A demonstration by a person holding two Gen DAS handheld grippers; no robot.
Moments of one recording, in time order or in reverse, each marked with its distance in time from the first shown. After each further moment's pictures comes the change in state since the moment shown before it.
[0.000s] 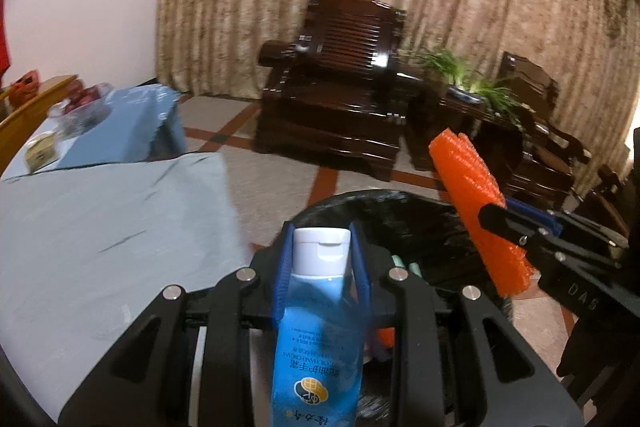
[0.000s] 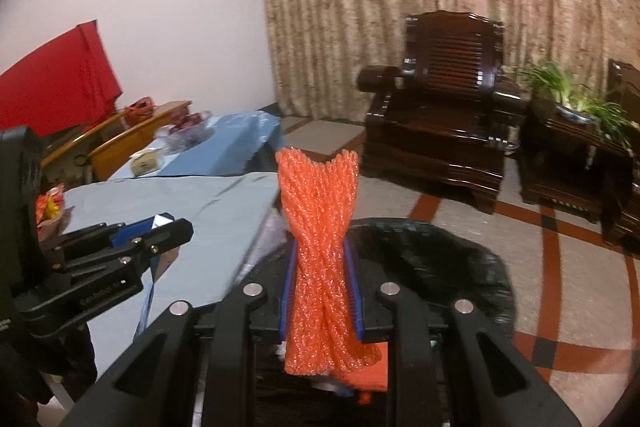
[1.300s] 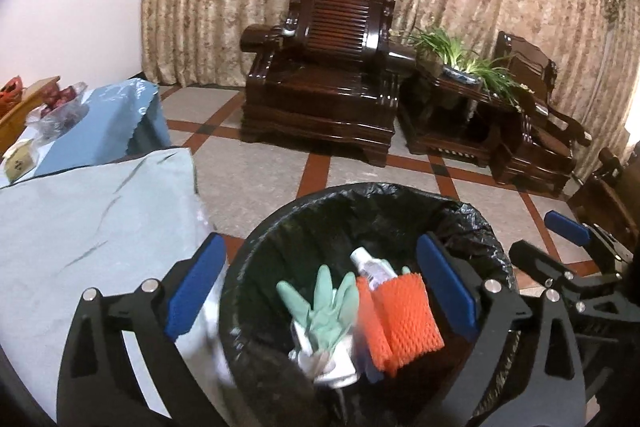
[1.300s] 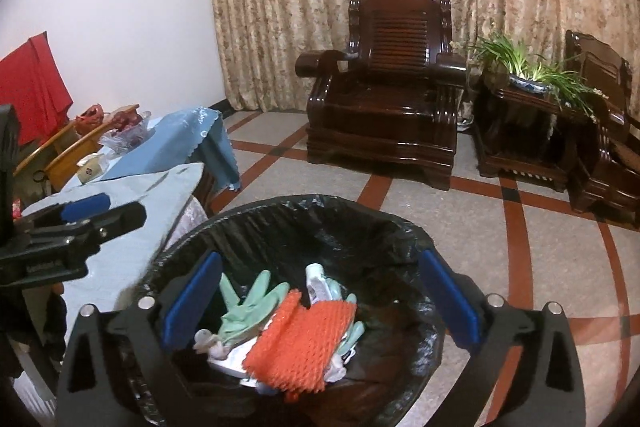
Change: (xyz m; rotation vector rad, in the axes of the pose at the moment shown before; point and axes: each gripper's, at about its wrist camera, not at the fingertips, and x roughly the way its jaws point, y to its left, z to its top) left arm 0.048 -0.010 0.001 0.021 0.061 0.005; right arm 0.012 -0.064 -0.020 0.078 0.020 -0.114
